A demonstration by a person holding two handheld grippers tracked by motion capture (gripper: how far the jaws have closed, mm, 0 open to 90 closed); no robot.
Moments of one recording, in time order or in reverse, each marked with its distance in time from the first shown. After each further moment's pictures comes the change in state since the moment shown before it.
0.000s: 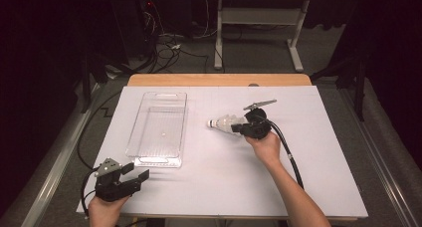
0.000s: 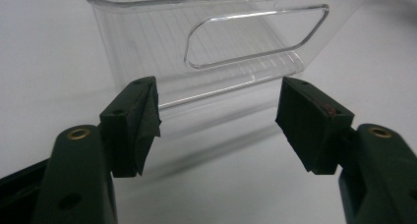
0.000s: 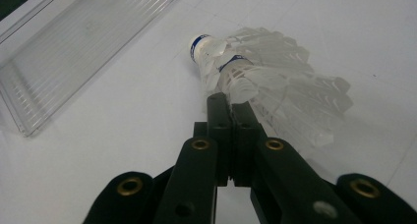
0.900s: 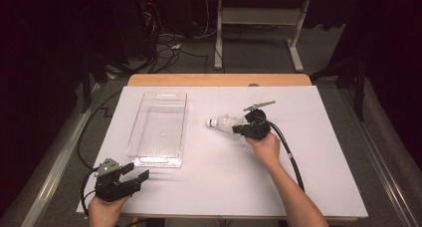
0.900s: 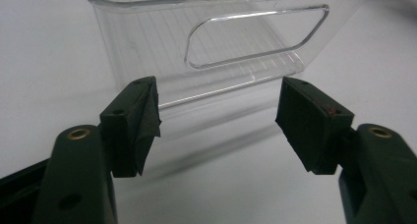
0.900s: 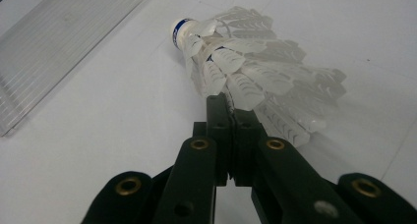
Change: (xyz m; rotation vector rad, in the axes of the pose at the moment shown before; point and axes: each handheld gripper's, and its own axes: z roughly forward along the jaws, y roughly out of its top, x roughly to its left) left arm 0.000 0.000 0.000 -0.001 0.001 0.000; right arm -0.008 -0.005 0.009 0.025 -0.022 0.023
